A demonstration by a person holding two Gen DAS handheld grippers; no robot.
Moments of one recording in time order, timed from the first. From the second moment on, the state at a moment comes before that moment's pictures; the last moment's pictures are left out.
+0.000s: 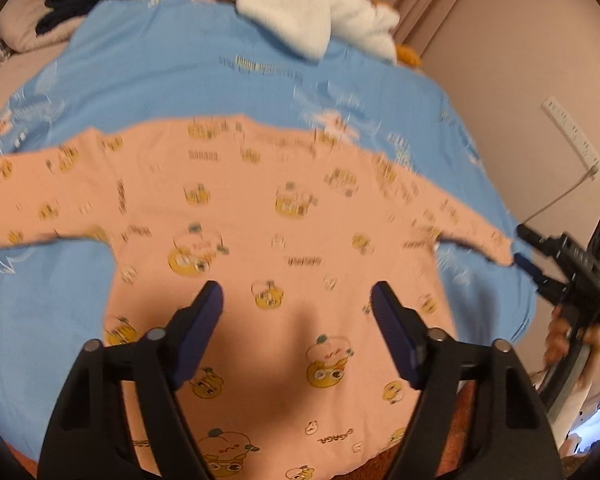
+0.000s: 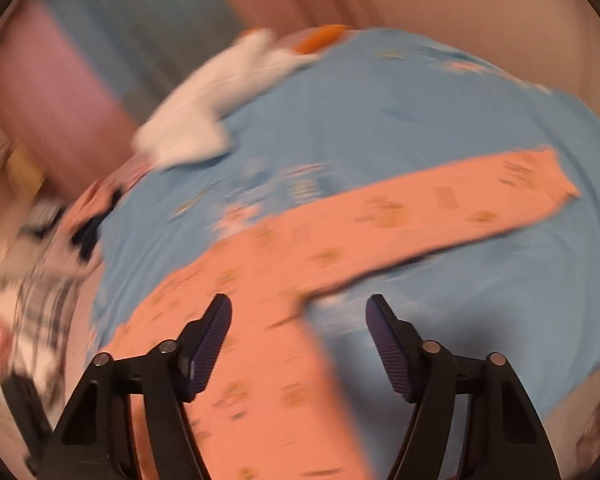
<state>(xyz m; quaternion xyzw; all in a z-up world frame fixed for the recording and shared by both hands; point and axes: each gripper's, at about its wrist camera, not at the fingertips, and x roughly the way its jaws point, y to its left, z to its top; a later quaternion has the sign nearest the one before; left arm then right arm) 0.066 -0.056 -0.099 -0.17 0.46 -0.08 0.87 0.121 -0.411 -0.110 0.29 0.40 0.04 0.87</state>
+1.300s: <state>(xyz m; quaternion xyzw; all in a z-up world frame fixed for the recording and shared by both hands) 0.071 -0.025 -0.120 -0.18 0.49 -0.05 0.85 0.164 -0.511 -0.064 0.25 0.29 -0.12 0.92</state>
